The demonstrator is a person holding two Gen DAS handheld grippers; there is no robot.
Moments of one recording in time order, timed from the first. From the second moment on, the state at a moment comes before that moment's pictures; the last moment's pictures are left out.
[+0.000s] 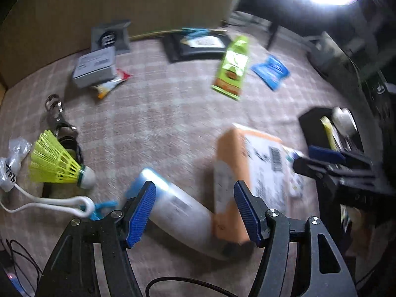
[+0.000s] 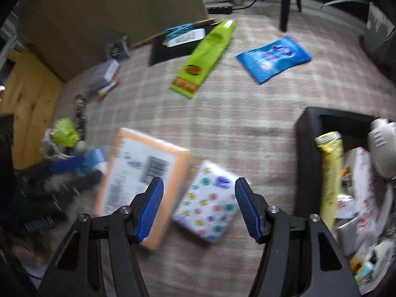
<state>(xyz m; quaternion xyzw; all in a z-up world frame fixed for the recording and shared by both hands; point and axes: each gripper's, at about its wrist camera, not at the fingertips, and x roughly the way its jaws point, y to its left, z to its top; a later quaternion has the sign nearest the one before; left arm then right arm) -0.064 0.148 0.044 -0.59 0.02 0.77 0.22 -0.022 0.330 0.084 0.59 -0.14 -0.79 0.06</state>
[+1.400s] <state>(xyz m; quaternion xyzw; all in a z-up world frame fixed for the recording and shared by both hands) -0.002 0.286 0.108 -0.56 0.02 0.75 0.36 0.020 0.387 0.116 0.54 -0.23 -0.81 0.03</state>
